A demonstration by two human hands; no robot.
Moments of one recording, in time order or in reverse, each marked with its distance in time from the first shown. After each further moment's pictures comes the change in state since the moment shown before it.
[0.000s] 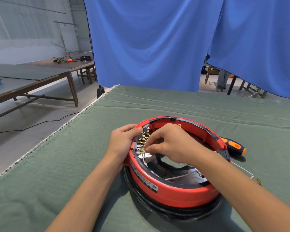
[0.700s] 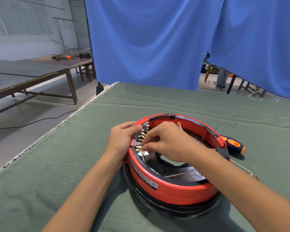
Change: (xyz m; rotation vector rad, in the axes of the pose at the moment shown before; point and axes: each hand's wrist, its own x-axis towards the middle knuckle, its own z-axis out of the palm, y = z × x) left_hand 0.001 -0.002 0.000 0.022 0.010 0.012; right_hand 0.003 -0.004 0.005 -0.049 -0.016 -0.039
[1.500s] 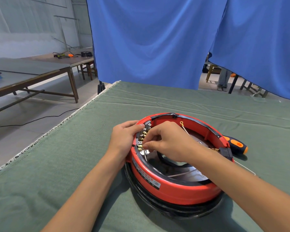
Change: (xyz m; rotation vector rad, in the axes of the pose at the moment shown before) left_hand -0.002 0.002 0.001 -0.005 0.020 0.011; right_hand 0.004 0.001 0.007 -0.014 0.028 -0.011
